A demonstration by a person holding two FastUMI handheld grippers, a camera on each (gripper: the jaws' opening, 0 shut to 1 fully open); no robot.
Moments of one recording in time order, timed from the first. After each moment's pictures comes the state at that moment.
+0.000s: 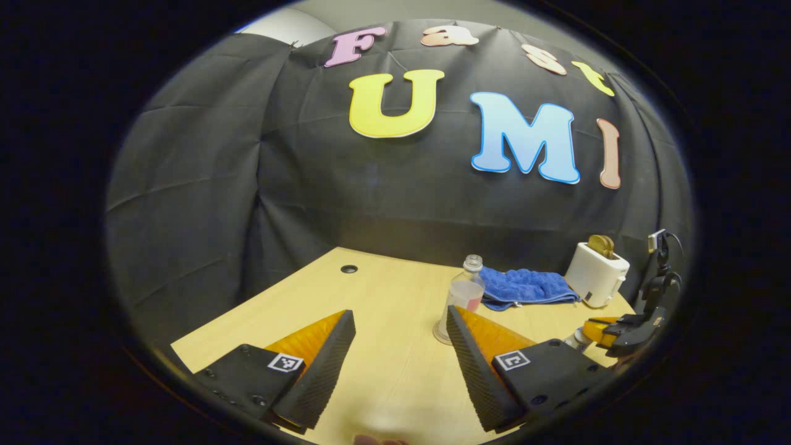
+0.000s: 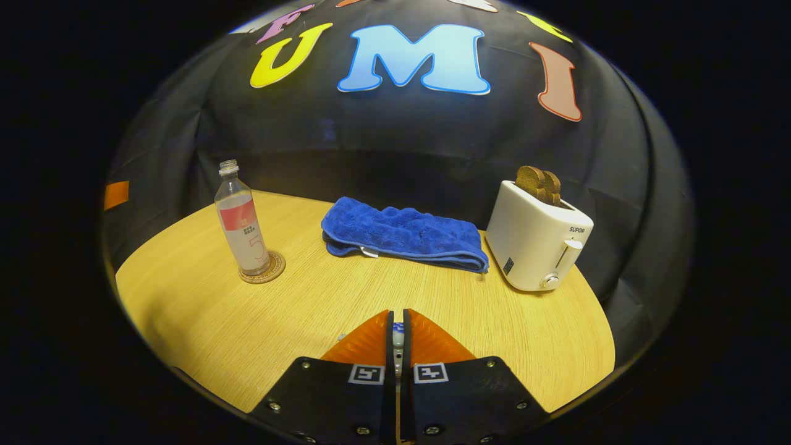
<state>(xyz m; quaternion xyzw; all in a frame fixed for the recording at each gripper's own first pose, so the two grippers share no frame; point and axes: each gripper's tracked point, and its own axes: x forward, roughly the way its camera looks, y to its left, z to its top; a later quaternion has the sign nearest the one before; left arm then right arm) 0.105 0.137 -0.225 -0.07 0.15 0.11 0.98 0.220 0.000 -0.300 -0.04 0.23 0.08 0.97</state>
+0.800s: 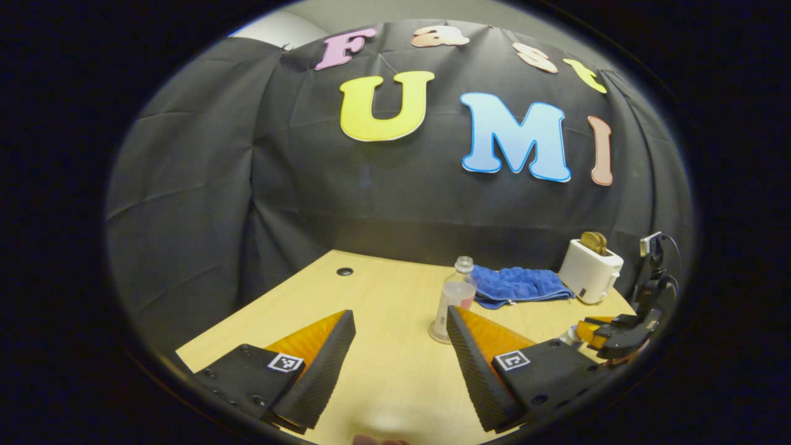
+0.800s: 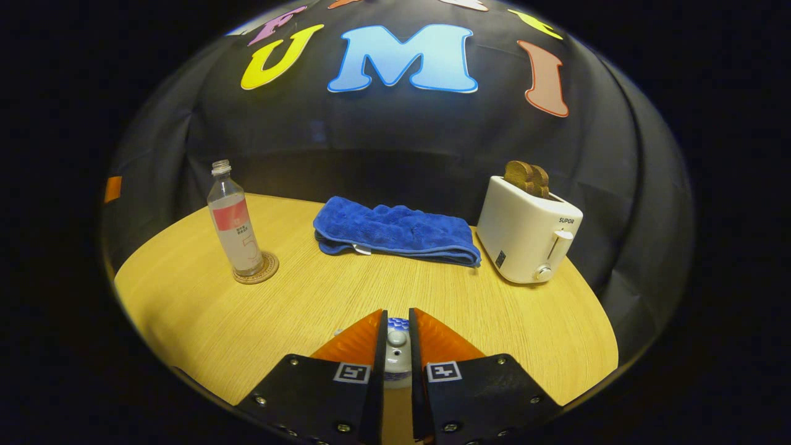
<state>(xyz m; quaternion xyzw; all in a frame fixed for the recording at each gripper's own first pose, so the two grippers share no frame) 0.099 0.132 -0.210 -0.05 0.15 0.09 0.98 0.217 -0.005 -0.300 -0.02 0.22 0.05 0.97</state>
